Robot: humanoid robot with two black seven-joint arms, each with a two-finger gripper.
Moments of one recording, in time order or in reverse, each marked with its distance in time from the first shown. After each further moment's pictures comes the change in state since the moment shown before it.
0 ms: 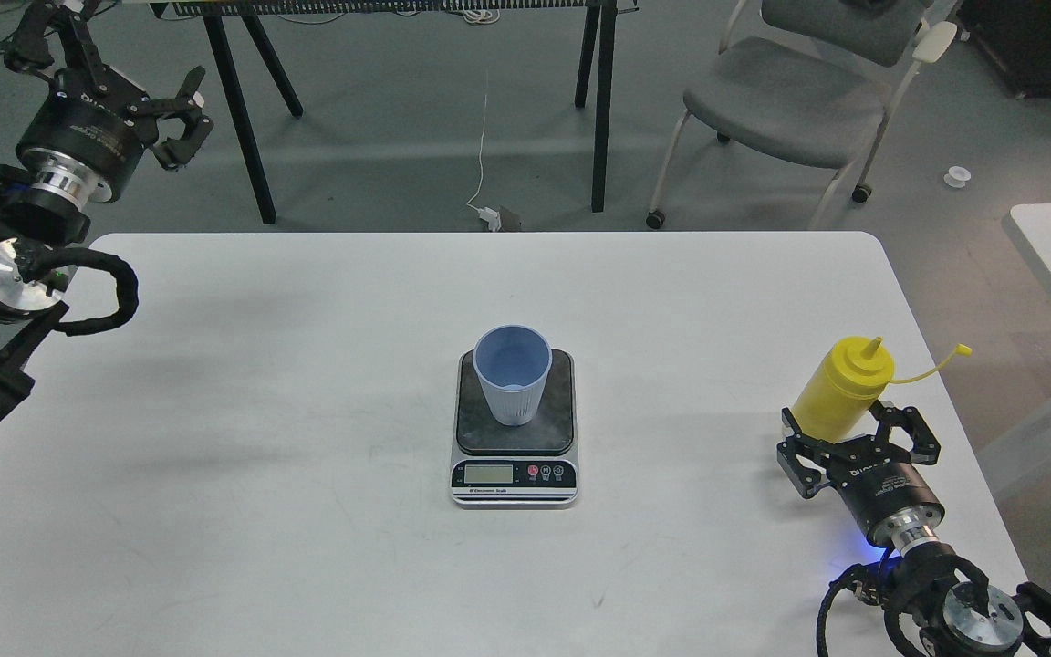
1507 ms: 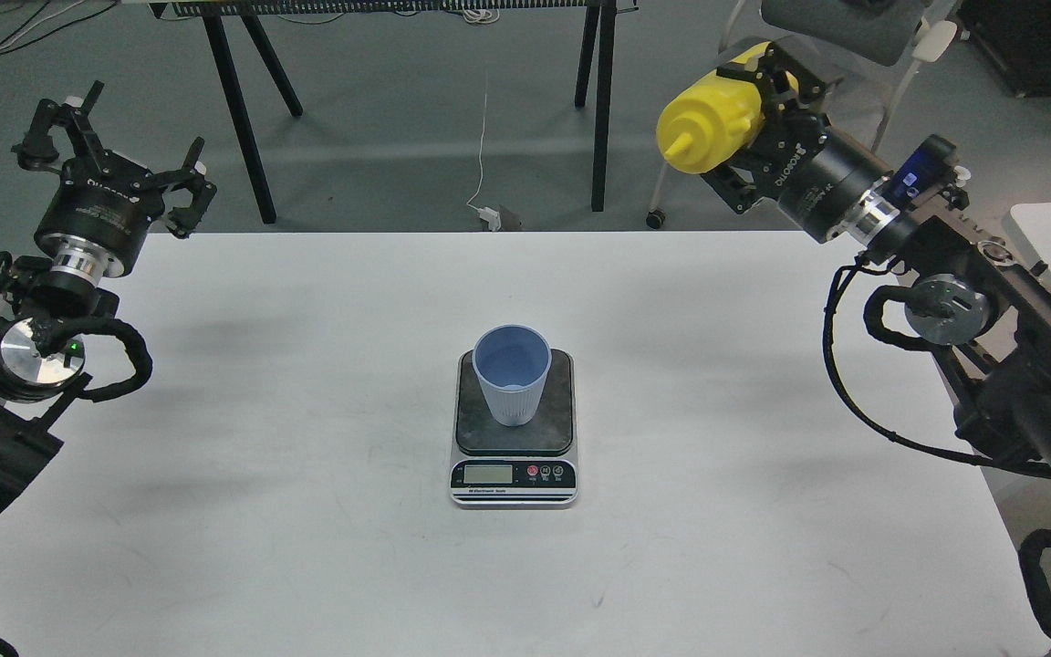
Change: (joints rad) left arm 0.174 -0.076 -0.127 0.053 -0.073 -0.109 -0.009; right arm 0.649 0.004 0.026 0.077 -1.251 0.000 0.041
